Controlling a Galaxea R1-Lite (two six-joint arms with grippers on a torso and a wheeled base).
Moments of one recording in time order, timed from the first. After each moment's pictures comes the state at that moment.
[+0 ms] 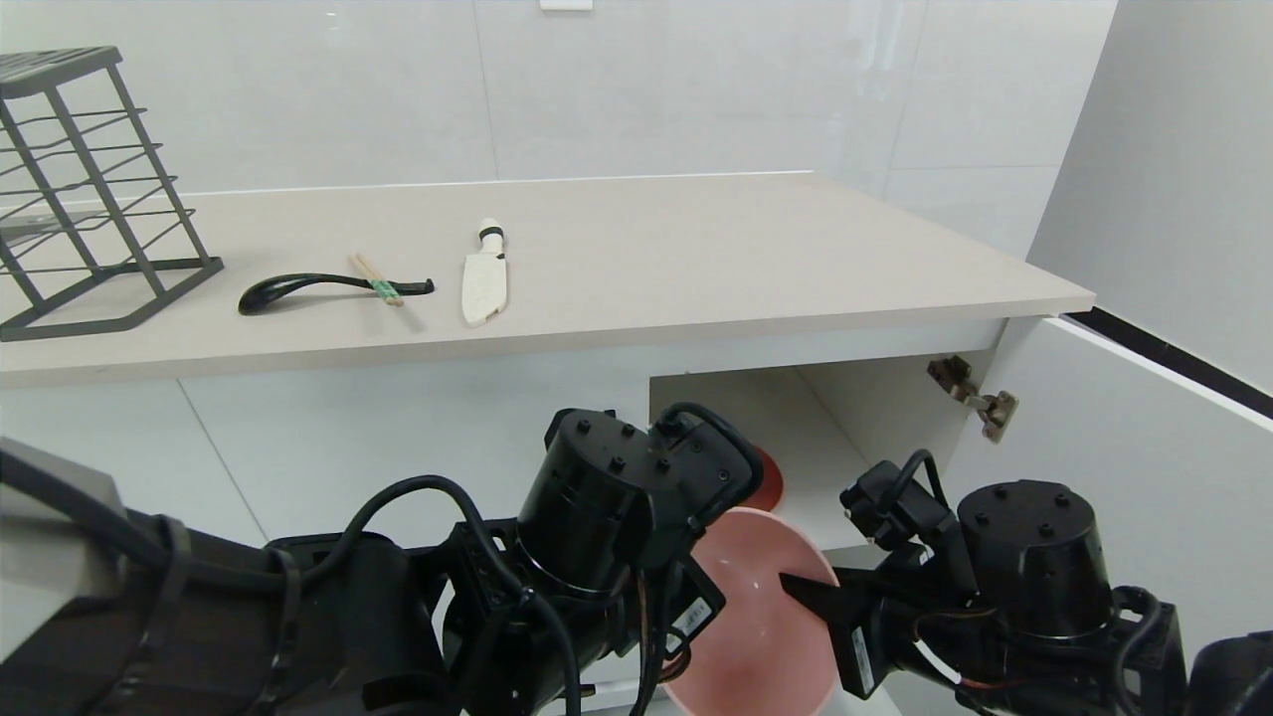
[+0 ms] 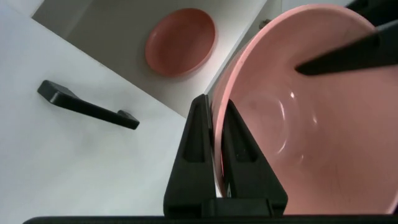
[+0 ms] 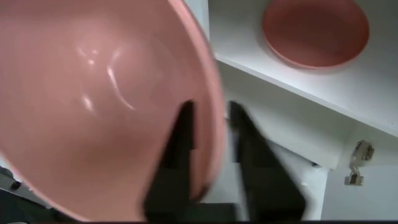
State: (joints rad) left arm -0.98 1.85 -0.87 -0.44 0.29 0.22; right arm 0.70 1.80 -0.31 -0.93 0.01 0.11
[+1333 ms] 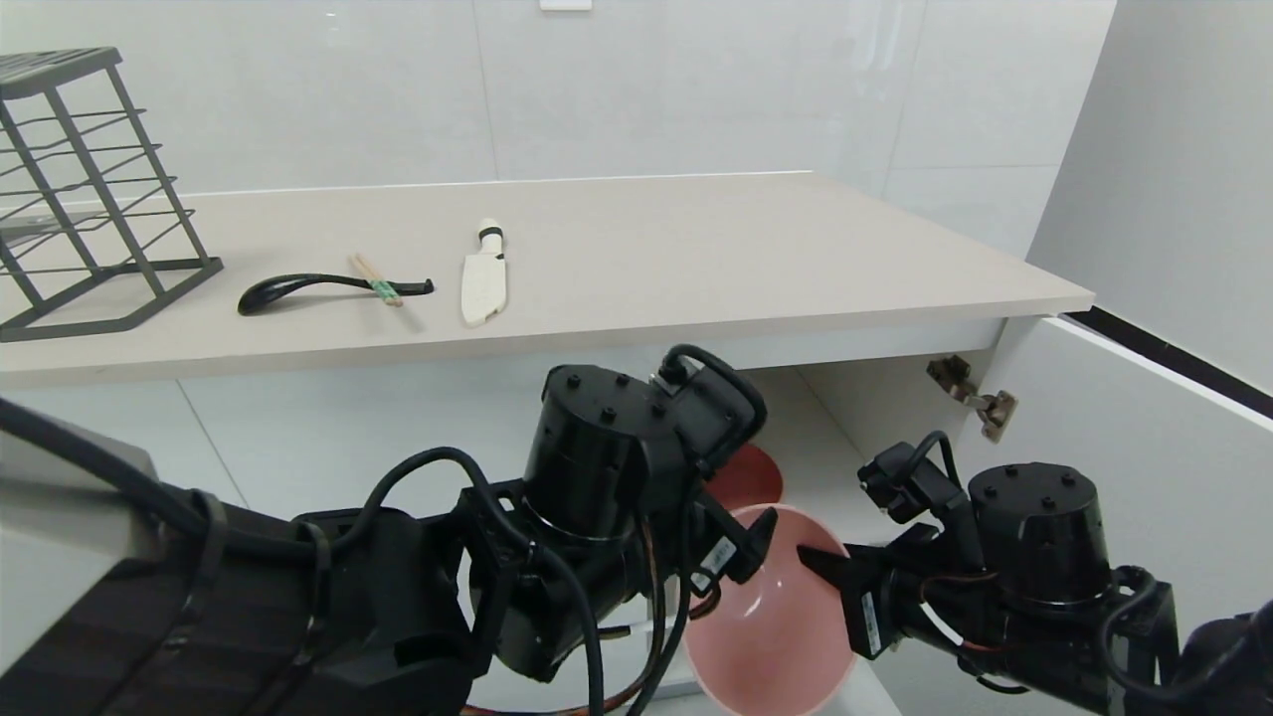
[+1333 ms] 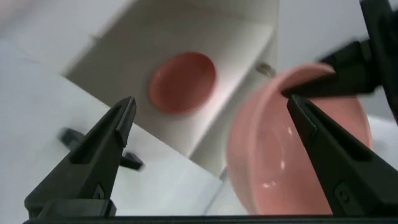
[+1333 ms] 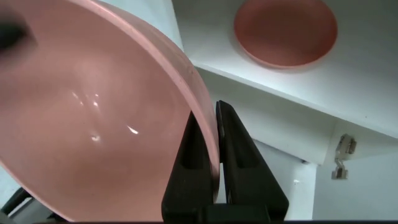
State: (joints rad) left arm -0.94 1.88 -0.93 -0.59 0.26 0.21; right arm 0.61 1.85 -0.31 -1.01 0.04 0.10
